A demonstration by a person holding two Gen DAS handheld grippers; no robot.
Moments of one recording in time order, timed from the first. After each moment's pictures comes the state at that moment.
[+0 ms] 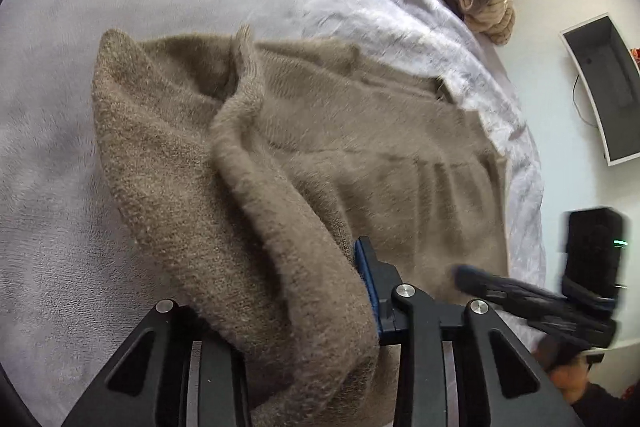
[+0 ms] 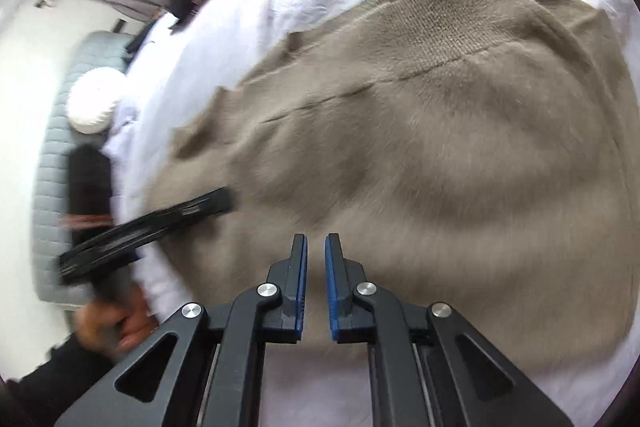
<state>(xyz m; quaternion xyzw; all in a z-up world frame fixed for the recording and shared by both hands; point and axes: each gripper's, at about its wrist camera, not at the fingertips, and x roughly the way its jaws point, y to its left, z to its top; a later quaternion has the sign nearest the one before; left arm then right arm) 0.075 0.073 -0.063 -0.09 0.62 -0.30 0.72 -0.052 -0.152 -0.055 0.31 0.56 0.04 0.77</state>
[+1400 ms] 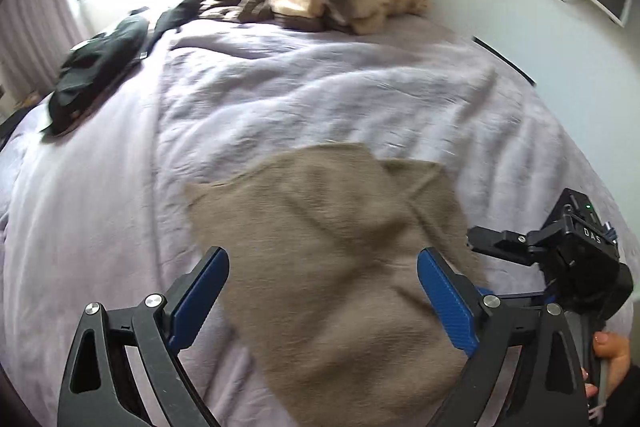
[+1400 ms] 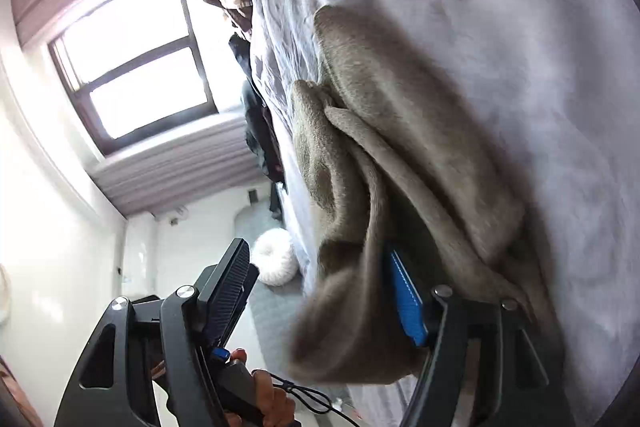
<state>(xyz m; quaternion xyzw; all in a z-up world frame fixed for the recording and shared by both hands) -0.001 -0.146 0.036 0.16 0.46 -0.28 0.83 -0.177 -0.356 -0.126 0.72 0.30 0.11 0.62</state>
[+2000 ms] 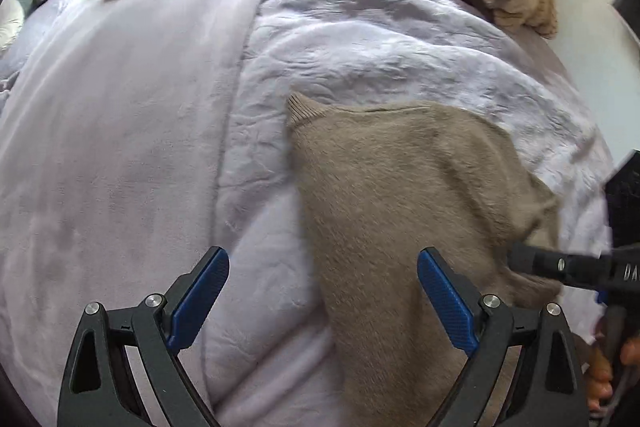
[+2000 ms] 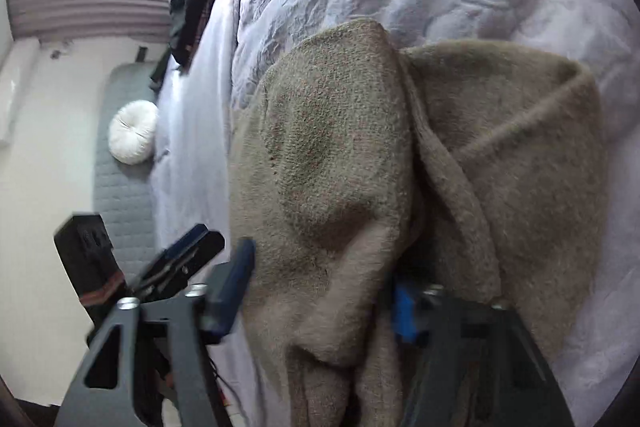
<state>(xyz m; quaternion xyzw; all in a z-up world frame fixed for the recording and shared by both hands) 0.079 -0.064 -0.042 0.05 0.57 -0.16 0.80 -0.001 -0.307 -0.065 0.40 0.56 0.12 0.72</state>
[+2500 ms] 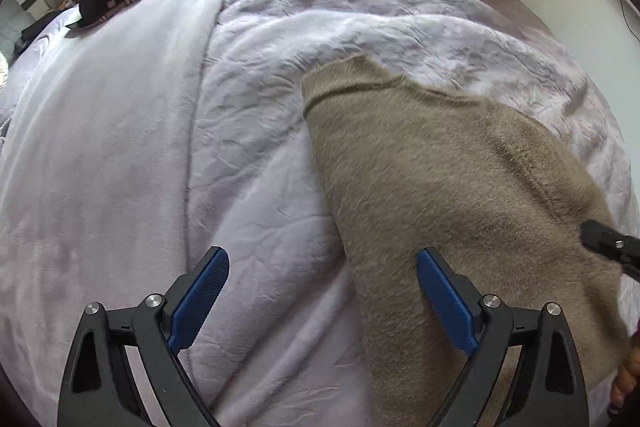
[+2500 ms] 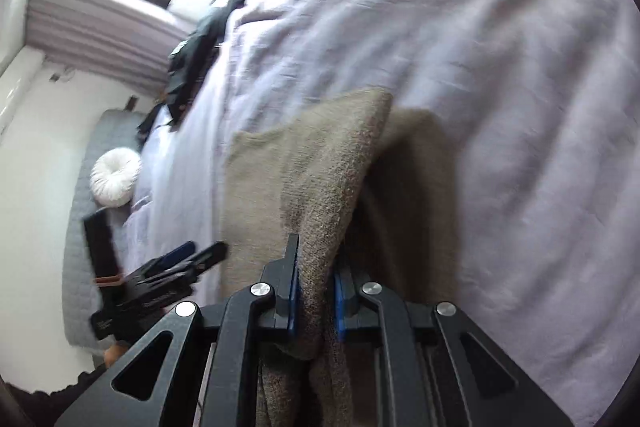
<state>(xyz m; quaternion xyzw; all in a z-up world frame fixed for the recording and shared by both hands) 0.052 -0.095 -0.047 0.12 0.56 -0.20 0.80 -0.104 -0.337 -0.035 0.39 0.46 0.01 0.80</state>
